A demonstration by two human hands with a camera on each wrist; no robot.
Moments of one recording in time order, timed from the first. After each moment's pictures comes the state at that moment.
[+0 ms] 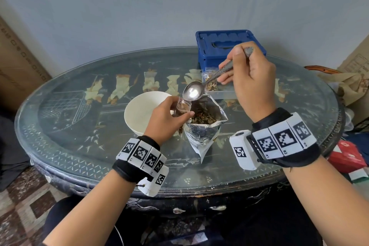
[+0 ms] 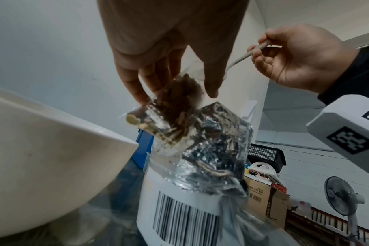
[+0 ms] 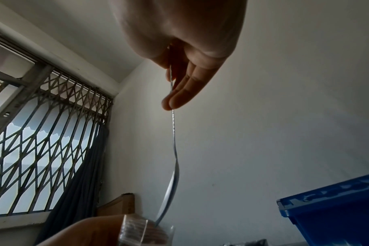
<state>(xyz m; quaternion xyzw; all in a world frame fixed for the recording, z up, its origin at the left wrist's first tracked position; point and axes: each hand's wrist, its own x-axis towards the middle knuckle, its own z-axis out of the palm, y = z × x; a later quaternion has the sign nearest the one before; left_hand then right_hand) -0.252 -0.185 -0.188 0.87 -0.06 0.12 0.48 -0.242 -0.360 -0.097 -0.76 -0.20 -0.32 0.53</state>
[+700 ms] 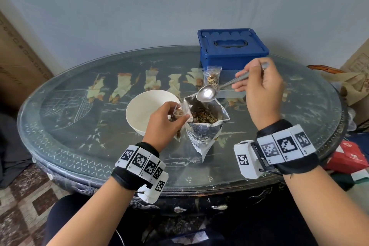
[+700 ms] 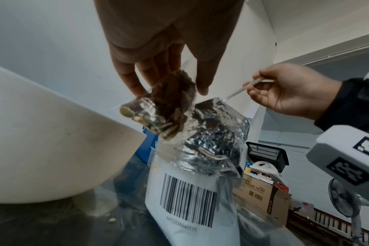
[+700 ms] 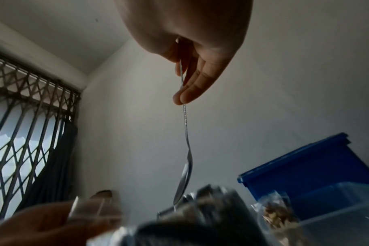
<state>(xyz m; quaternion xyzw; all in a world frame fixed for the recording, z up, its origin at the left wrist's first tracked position) -0.261 -0.178 -0.203 0.87 -0.03 0.13 0.48 -0.236 -0.380 -0.130 -0.75 -0.09 -0.34 0.56</state>
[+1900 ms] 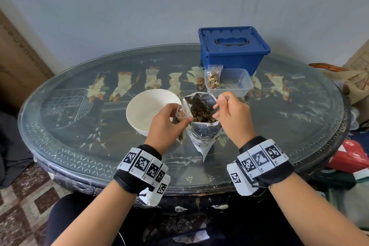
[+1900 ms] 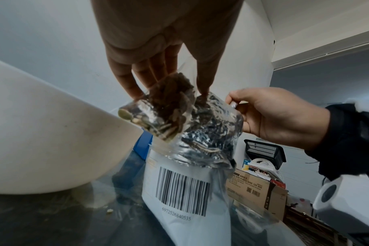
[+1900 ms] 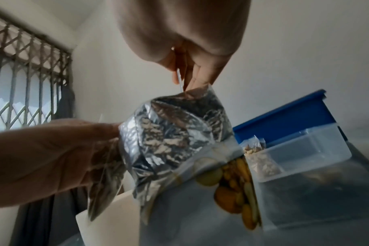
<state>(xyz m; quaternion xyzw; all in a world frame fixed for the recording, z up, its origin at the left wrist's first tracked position) -0.265 -0.183 -0.206 0.87 -0.02 0.13 0.48 -0.244 -0.360 -0.194 -0.86 -0.12 -0.23 0.43</state>
